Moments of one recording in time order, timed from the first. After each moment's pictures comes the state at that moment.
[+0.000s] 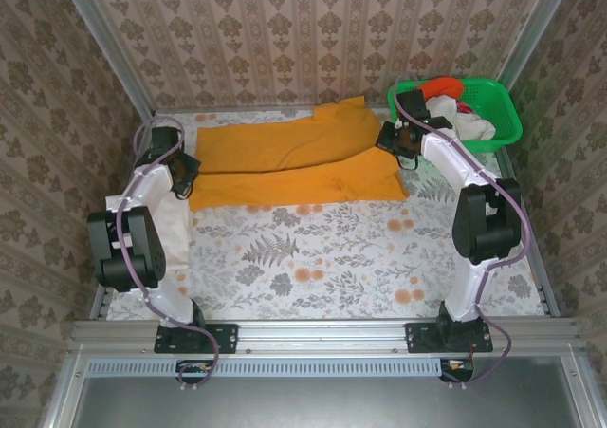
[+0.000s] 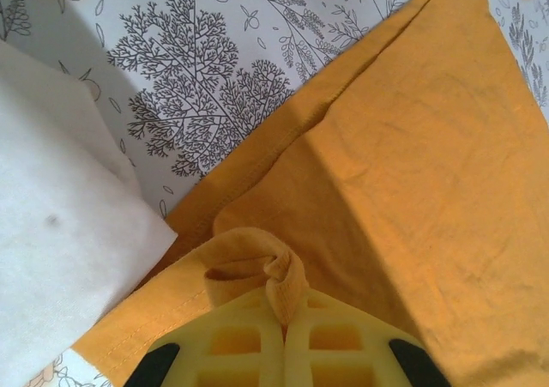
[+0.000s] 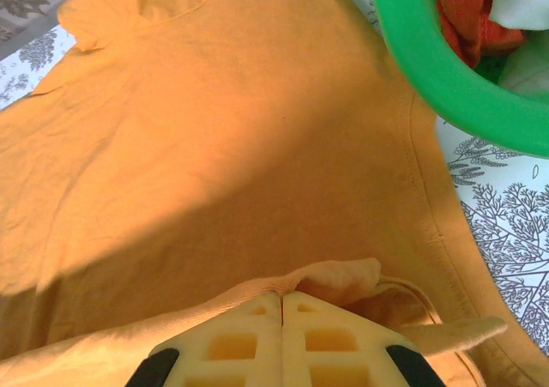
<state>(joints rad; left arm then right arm) 0.06 1.67 1.19 -0.50 0.01 -0.94 0.14 1.89 1.59 -0.63 -0.09 0.55</state>
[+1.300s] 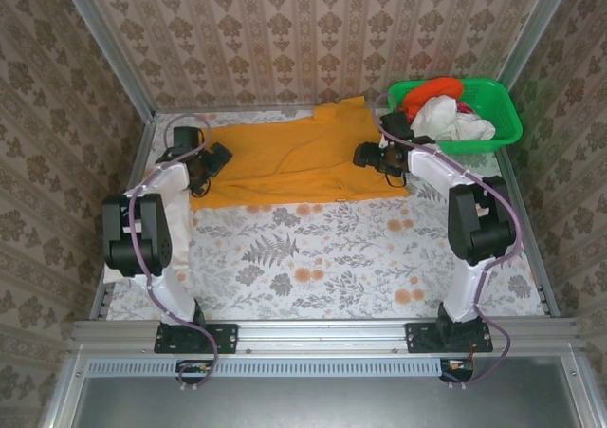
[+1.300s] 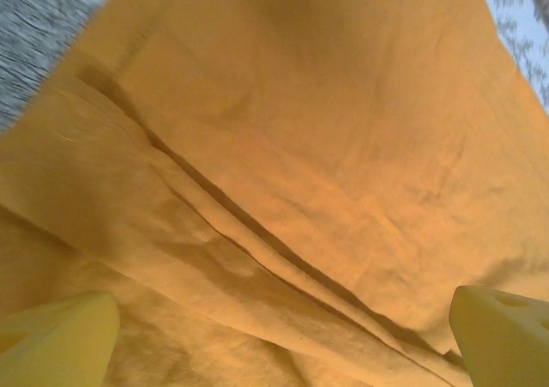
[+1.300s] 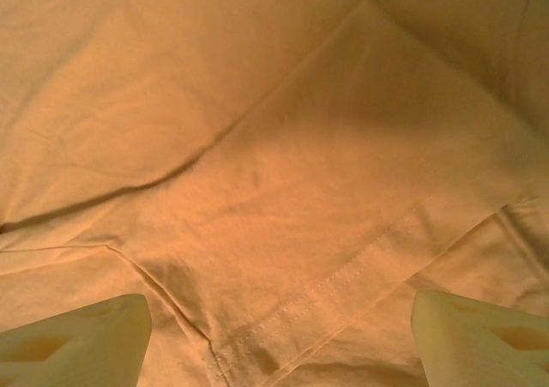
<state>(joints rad) -0.05 1.79 1.18 -0.32 0.14 -0.80 0.22 1.91 1.40 -0.48 -0.11 0.48</state>
